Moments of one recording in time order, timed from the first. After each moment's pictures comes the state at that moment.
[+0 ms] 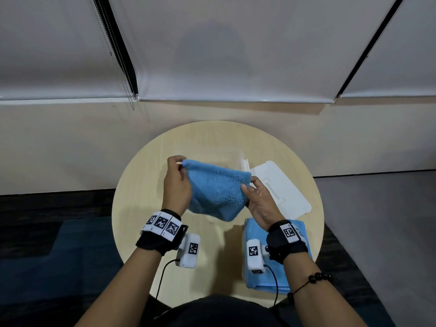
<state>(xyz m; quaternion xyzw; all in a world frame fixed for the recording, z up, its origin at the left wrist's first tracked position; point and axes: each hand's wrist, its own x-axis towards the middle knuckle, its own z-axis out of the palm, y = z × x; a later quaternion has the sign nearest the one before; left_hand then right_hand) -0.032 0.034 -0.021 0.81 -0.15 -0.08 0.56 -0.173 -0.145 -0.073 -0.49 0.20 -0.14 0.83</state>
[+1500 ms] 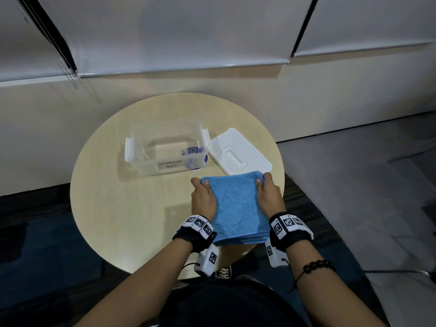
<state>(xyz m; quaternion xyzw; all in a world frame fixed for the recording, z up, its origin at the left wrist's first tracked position) -0.191 -0.051 -0.125 0.84 -0.13 -0.23 0.47 -0.326 -0.185 -0.113 -0.78 0.49 -0.09 0.38</state>
